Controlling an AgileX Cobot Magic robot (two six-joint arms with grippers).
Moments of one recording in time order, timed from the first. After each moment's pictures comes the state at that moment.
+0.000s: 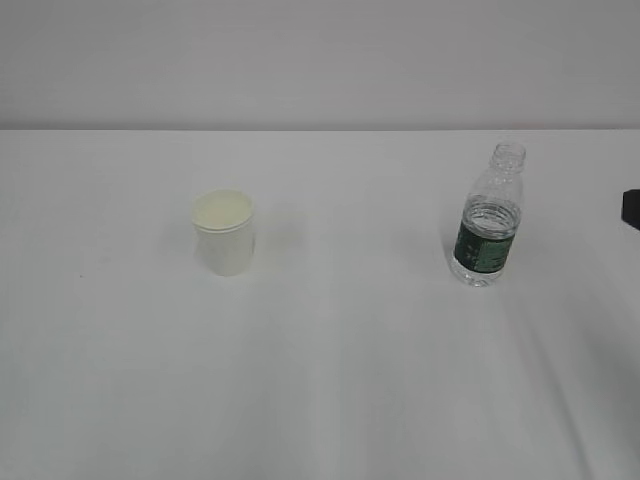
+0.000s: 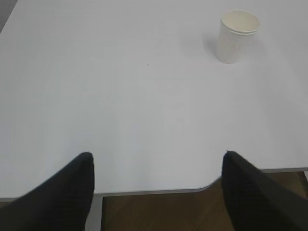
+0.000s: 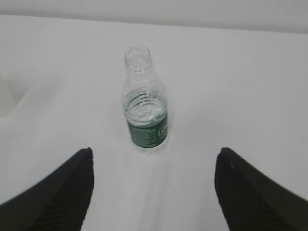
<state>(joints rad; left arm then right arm) -0.03 0.01 -0.52 -0.05 1.11 -0.05 -0.01 0.89 -0.49 0.97 0.25 -1.07</state>
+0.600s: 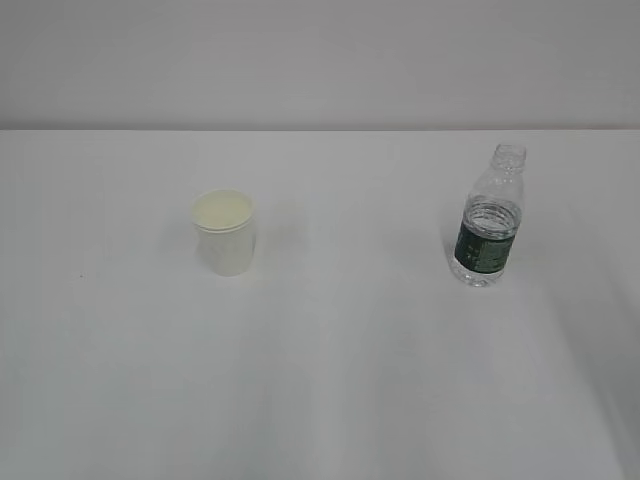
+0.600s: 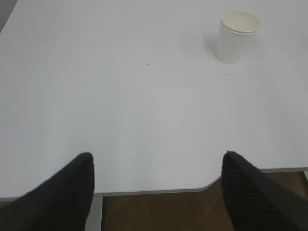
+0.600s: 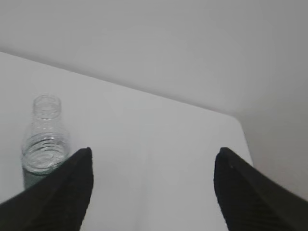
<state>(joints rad) -0.03 0.01 -0.52 -0.05 1.11 -0.05 -0.01 0.81 -0.47 0.98 -0.05 -1.30</state>
